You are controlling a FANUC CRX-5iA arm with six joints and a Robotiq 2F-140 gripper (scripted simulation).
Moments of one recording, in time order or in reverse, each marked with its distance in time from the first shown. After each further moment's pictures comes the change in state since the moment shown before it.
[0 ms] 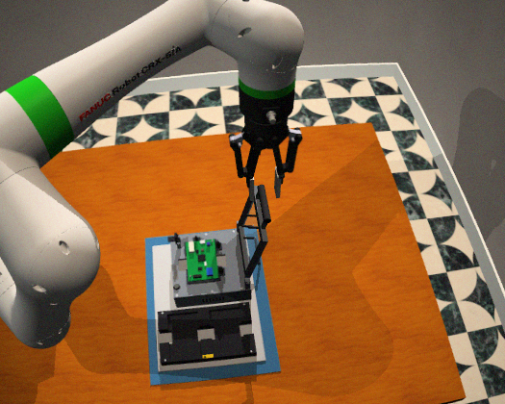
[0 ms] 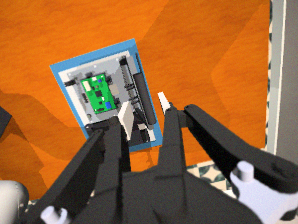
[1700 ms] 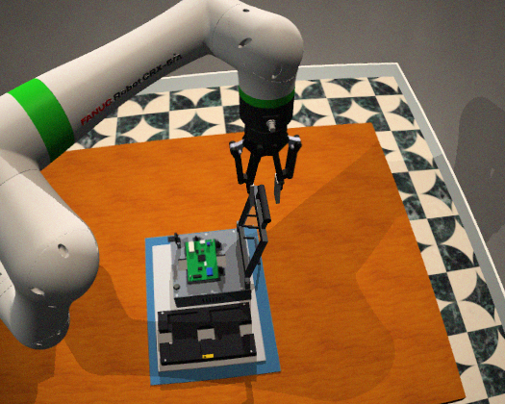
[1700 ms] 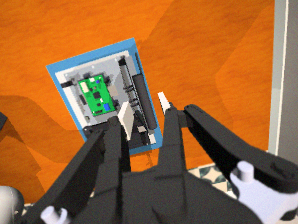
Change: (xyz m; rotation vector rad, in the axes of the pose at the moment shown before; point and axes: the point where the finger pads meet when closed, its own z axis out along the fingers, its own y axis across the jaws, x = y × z) arm 0.000 0.000 0.018 0.000 0.000 0.000
